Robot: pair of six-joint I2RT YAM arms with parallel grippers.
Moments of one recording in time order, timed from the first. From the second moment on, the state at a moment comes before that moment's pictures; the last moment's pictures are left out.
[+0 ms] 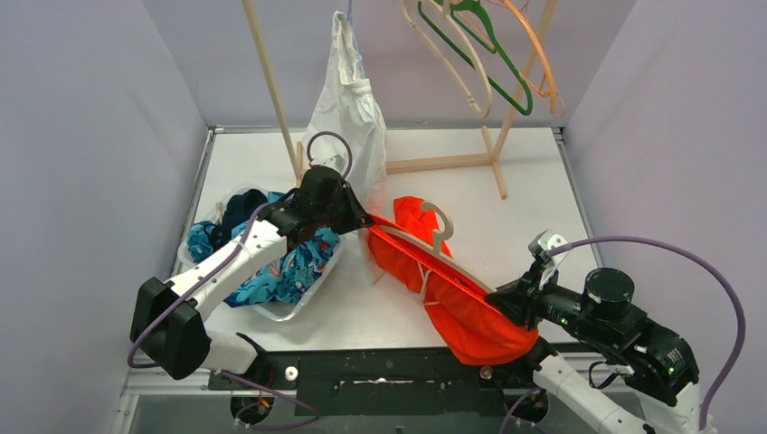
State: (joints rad) left arm -0.62 1.38 1.10 -0.41 0.07 -0.87; right arm 0.62 0.42 1.11 -1.10 -0.30 0.18
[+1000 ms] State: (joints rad) left arm -0.68 1.40 1.07 -0.38 0.15 -0.83; right arm 0.73 0.33 1.11 -1.02 -0.04 0.22
